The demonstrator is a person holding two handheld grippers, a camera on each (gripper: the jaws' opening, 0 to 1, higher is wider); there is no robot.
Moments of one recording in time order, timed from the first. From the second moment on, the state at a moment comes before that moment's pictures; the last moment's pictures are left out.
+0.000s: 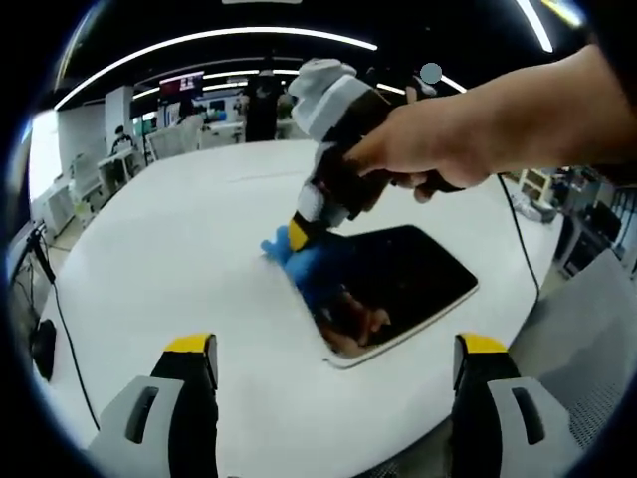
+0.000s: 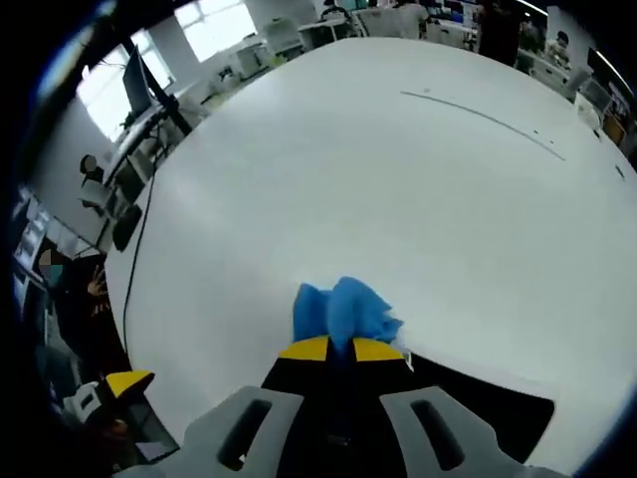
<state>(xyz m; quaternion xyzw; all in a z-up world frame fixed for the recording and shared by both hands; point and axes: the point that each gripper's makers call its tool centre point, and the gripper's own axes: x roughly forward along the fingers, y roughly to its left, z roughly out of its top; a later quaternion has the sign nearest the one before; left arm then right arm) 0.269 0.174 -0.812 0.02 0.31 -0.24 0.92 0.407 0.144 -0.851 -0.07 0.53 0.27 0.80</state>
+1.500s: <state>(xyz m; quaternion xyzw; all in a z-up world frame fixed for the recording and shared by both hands) 0.270 0.177 -0.810 0.03 0.30 -0.23 0.92 0.369 0.148 -0.853 -0.07 0.52 0.30 0.80</state>
